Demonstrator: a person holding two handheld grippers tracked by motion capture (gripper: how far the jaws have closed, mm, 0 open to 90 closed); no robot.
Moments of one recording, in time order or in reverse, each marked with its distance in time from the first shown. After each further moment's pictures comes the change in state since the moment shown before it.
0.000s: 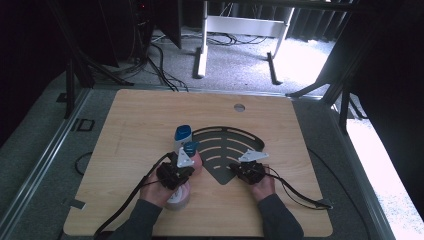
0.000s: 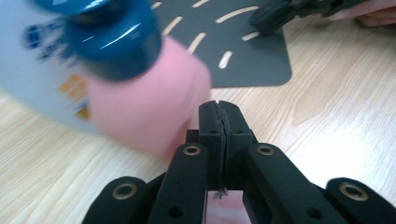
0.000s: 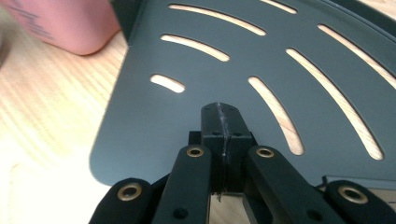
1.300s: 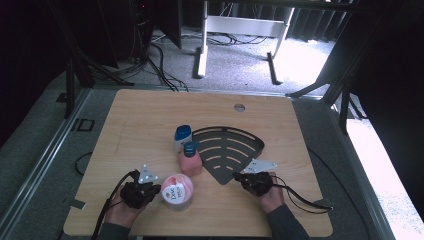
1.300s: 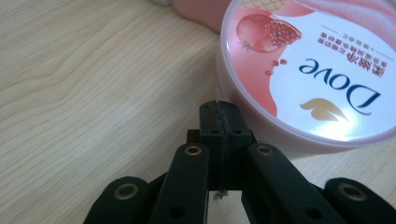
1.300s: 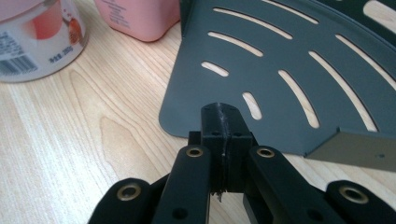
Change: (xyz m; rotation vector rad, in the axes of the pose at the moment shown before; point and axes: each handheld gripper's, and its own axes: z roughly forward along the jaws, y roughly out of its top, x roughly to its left) left arm 0.018 -0.083 -0.026 0.085 0.003 -0.145; right arm 0.021 -0.009 -0.039 -0.010 0.040 -0.069
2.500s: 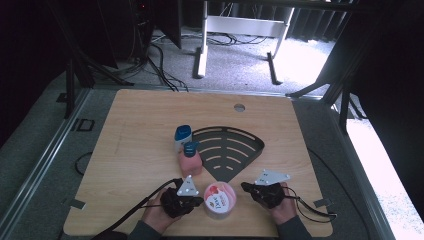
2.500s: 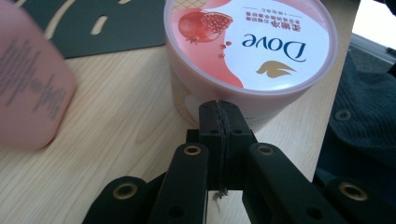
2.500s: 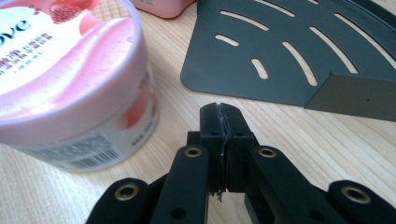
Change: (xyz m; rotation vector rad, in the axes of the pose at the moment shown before) left arm -0.078 0.043 0.035 -0.076 -0.297 0.248; right arm 0.010 -0.023 -0.036 0.000 0.016 -0.008
